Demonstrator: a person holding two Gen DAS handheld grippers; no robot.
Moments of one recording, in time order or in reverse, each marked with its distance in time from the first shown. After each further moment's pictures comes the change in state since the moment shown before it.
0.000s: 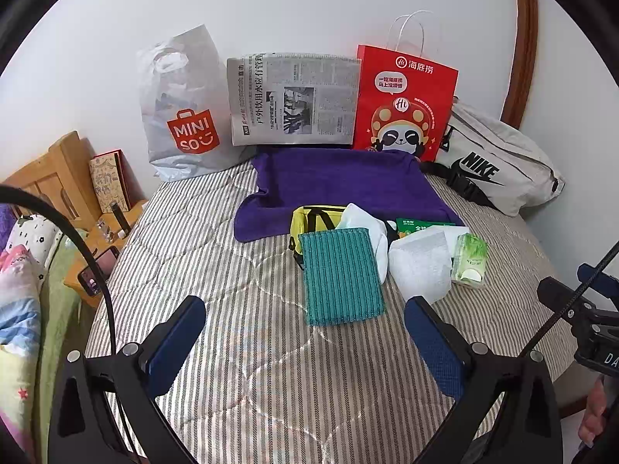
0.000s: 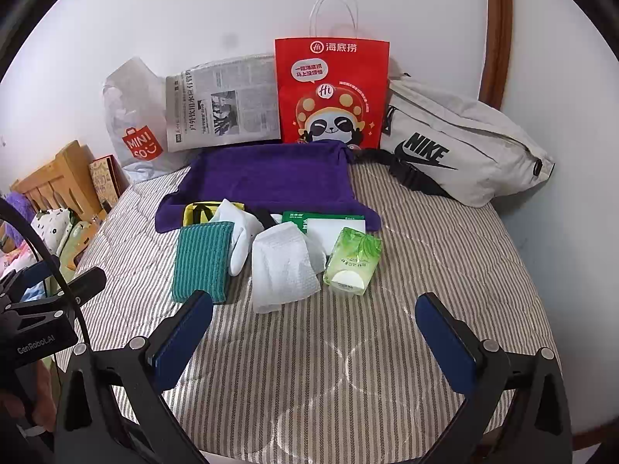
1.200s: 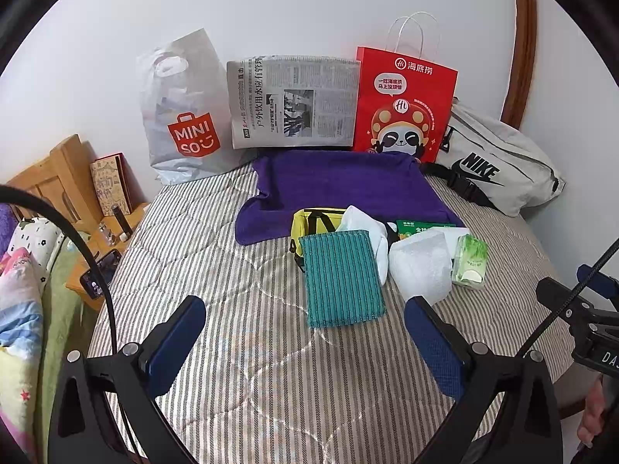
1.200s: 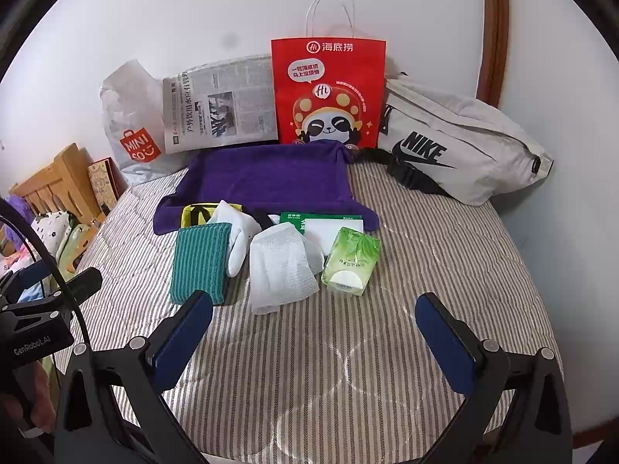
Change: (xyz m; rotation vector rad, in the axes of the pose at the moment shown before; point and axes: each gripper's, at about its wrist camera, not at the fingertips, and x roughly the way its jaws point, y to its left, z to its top) left arm -0.002 0.001 0.006 0.014 0.001 0.005; right arm 0.002 -0.002 0.002 0.005 0.003 -0.004
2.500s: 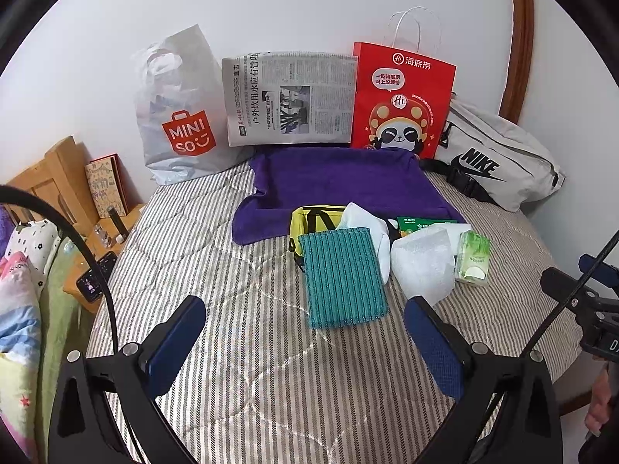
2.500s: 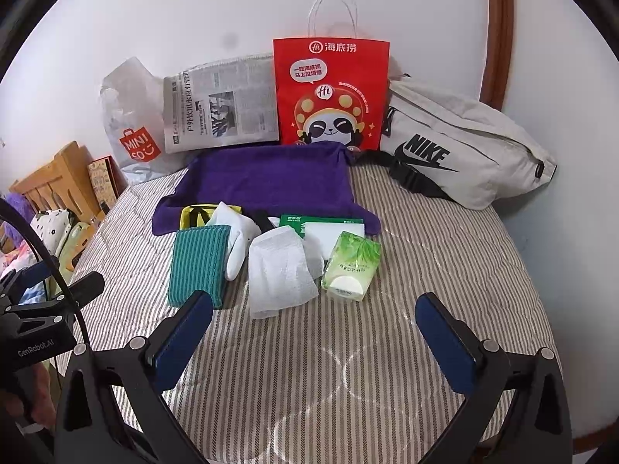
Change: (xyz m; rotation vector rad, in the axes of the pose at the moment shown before) left arm 0.010 0.000 -0.002 0.014 0.005 -0.007; right arm 0.006 -0.001 0.003 -0.010 -0.009 0.004
